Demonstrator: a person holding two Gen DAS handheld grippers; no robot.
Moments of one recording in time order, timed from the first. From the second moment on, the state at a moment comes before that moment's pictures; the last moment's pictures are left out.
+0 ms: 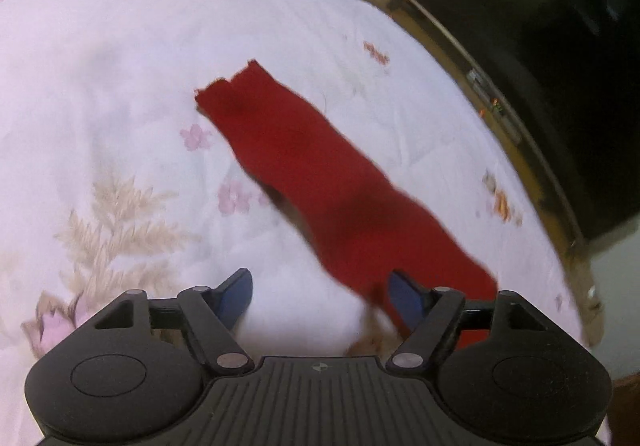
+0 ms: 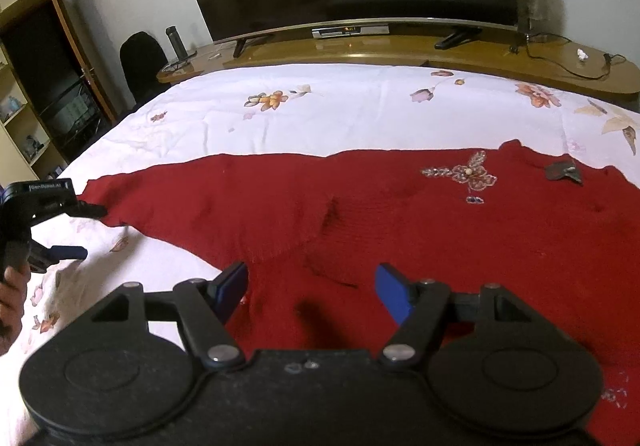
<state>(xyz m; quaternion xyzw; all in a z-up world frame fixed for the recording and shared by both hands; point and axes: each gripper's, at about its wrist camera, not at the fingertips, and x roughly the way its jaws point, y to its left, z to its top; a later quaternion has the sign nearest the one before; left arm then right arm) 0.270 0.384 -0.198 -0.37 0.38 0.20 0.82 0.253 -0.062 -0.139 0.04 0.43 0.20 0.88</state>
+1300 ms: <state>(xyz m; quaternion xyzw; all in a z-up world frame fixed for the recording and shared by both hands) 0.300 0.384 -0.231 -0.48 0.24 0.16 0.83 0.271 -0.069 -0.160 0.03 0.44 0.20 0.88</state>
